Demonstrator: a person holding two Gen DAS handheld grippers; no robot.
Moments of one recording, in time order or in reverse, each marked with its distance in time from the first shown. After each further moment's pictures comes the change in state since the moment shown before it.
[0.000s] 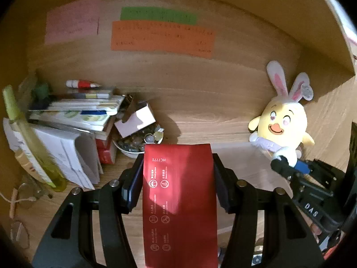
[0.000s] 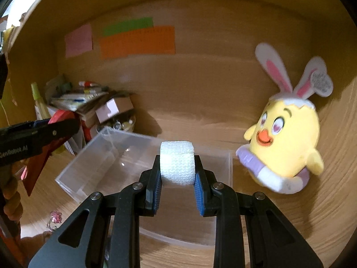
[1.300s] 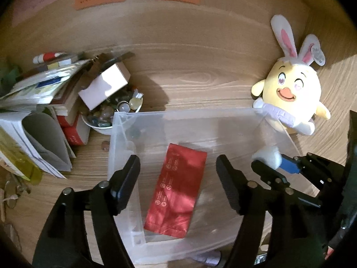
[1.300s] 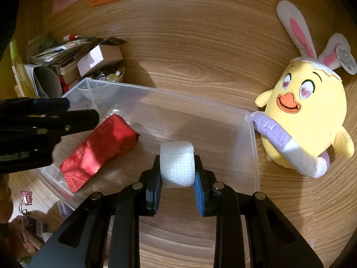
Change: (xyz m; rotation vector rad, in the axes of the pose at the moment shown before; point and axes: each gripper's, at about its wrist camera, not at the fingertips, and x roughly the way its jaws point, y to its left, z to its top) left arm 0.064 -0.023 -0.019 0.056 0.191 -0.015; right arm 0.065 0.002 -0.025 -0.059 0.207 -0.061
